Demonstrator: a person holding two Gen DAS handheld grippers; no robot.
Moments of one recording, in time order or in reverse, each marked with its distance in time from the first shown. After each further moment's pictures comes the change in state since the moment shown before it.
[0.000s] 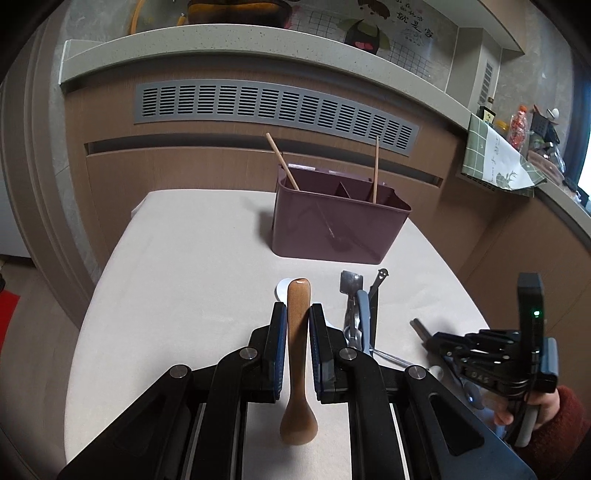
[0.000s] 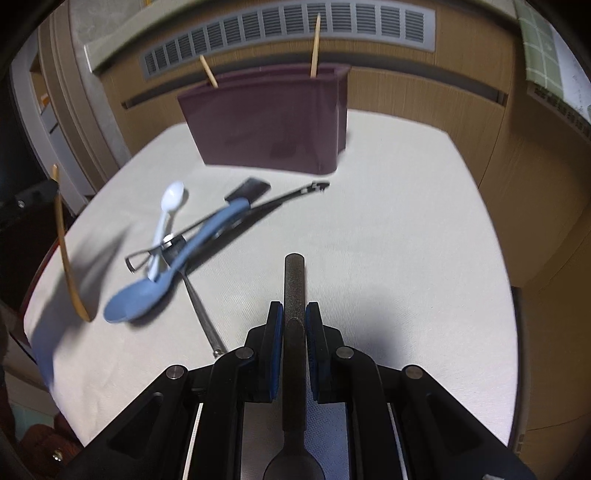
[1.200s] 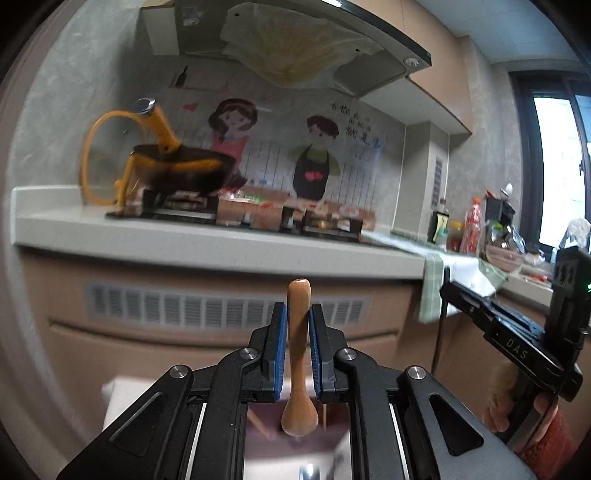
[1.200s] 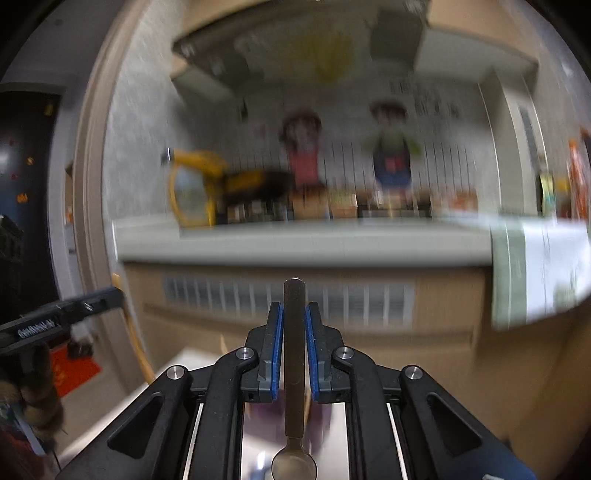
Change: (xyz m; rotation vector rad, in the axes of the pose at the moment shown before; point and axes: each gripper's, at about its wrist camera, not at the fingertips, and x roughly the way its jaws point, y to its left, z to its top) left arm -0.040 -0.034 0.190 0.096 -0.464 -0.155; right arm -0.192 0.016 0.186 -0.058 -0.838 -0.037
